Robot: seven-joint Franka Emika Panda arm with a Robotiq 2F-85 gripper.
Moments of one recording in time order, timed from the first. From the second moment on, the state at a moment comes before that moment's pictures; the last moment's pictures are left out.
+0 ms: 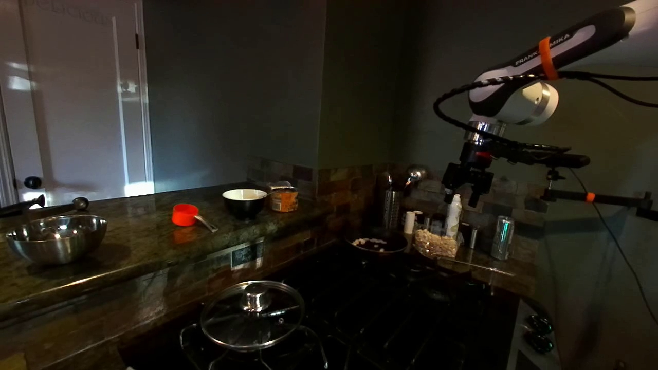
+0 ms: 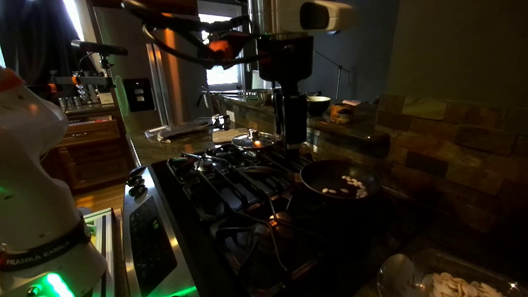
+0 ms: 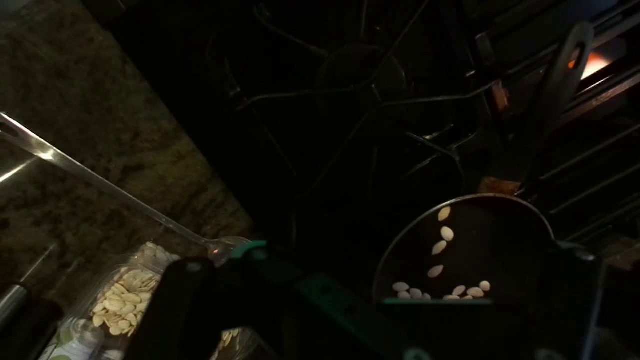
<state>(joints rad) -0.28 -0.32 -0.39 -2.28 0.04 2.03 -0.17</state>
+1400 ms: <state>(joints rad) -0.34 -0.07 -0.42 -2.22 -0.04 2.15 -0.36</state>
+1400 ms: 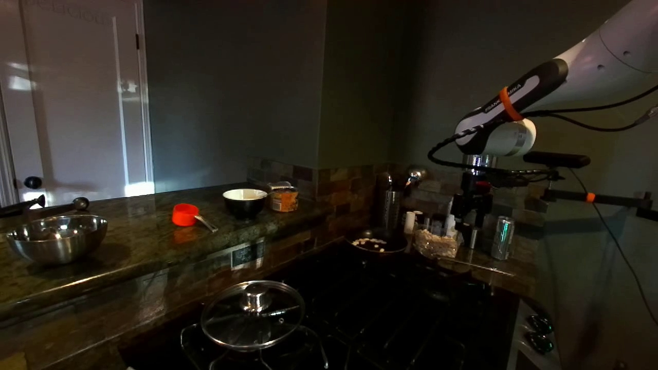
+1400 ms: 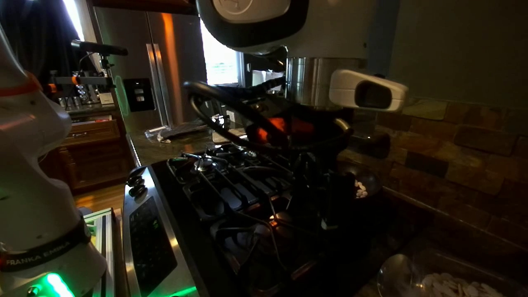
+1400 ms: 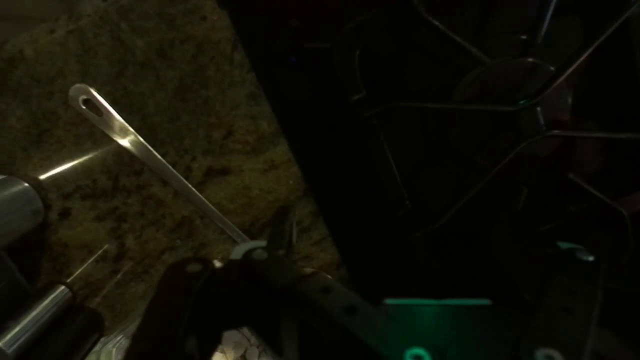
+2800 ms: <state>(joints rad) -0.49 0.26 -0.41 -1.96 -0.06 2.15 -0.50</state>
